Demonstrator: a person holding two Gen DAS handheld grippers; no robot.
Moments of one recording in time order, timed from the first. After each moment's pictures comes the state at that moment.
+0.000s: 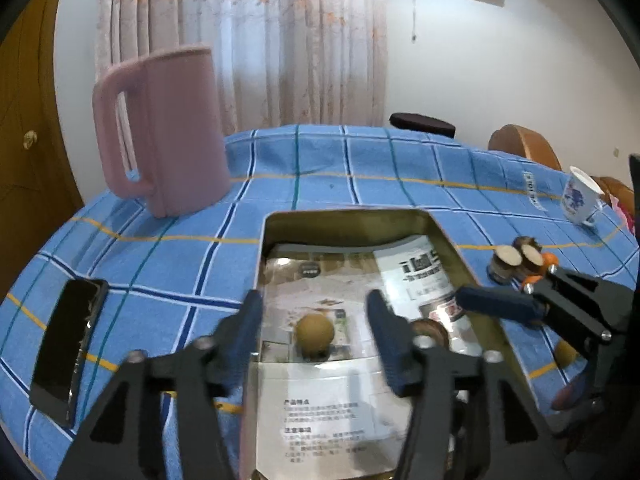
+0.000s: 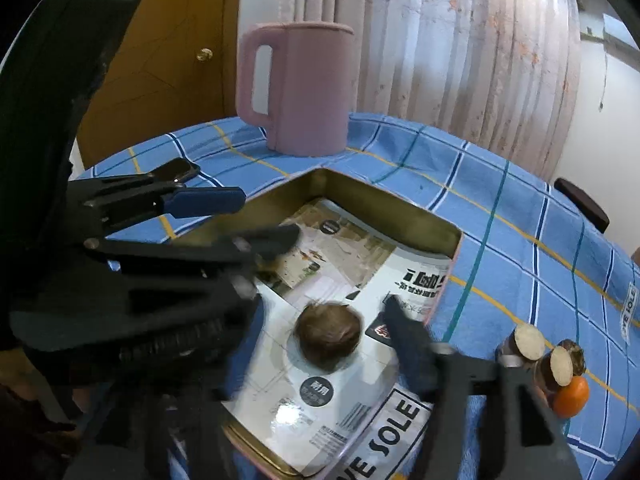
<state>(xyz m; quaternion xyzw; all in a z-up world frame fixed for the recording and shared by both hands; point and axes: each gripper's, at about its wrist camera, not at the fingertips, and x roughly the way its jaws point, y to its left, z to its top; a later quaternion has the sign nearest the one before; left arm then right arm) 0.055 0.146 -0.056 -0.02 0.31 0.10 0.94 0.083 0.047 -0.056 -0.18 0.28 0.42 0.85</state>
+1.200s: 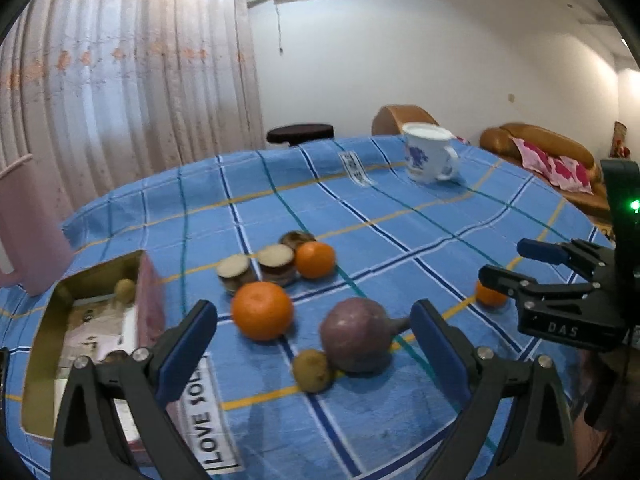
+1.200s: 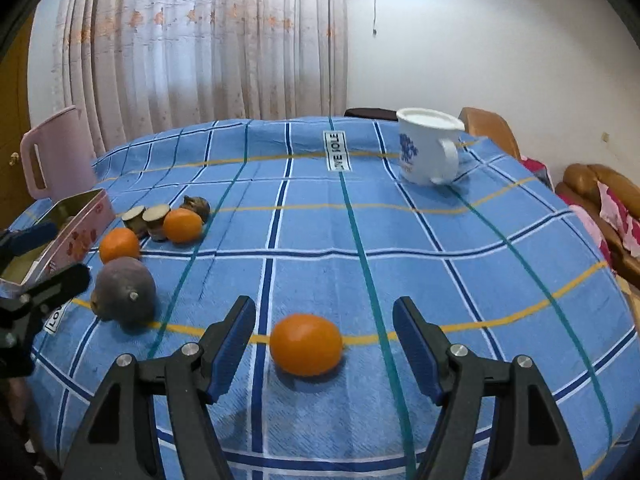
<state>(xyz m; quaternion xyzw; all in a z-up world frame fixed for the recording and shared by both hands) 0.052 -0.058 -0.049 0.05 0.29 -0.09 0.95 0.077 -0.257 -0.067 -0.03 0.31 0.08 0.95</state>
